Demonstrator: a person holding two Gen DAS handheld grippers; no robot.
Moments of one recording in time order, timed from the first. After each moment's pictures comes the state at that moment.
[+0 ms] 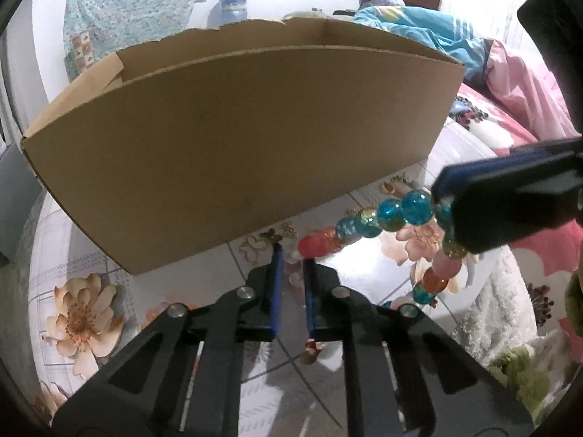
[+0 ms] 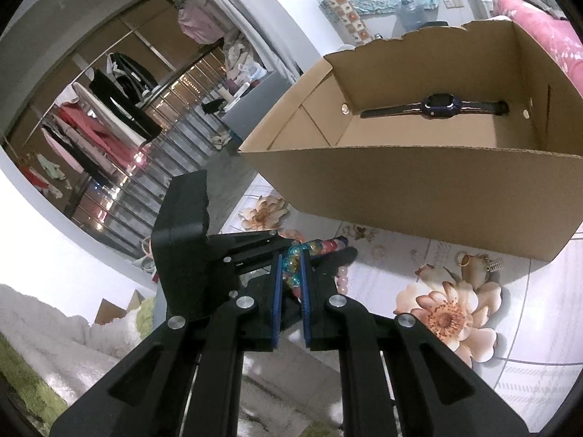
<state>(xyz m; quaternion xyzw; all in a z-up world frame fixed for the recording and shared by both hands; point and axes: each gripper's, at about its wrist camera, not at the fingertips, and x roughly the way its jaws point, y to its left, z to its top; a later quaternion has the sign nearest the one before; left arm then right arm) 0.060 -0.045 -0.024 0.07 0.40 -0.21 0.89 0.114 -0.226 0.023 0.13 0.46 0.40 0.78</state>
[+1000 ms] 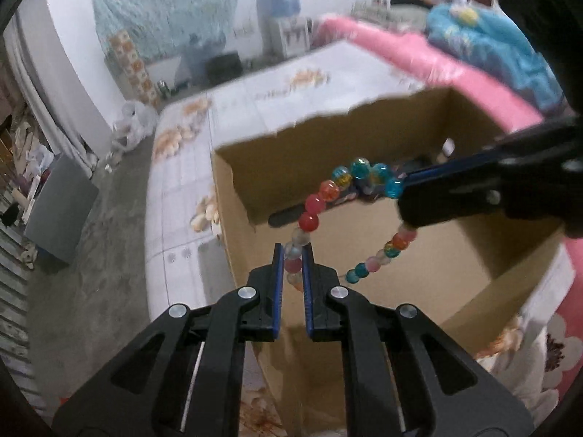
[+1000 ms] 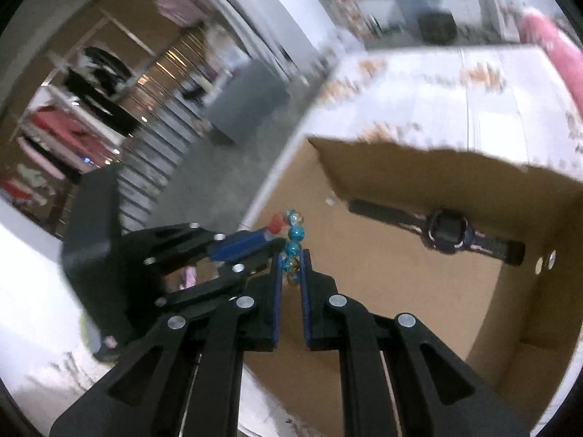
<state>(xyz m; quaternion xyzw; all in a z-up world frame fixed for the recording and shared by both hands) 0.203 -0.004 0.079 0.13 0.47 -0.10 0.87 0.305 -0.161 0.075 0.09 0.54 0.37 0.75</state>
